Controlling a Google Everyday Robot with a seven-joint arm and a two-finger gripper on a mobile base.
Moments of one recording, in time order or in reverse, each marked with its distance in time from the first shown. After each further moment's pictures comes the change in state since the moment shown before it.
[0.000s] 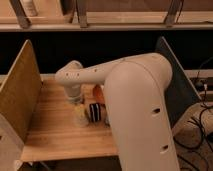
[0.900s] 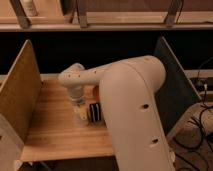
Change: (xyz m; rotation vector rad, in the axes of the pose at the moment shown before) arm 0.018 0.006 0.022 -0.071 0.021 0.073
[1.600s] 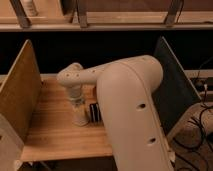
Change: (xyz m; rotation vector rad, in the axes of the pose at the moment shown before) arm -0.006 -0.006 -0.008 0.010 0.006 0.001
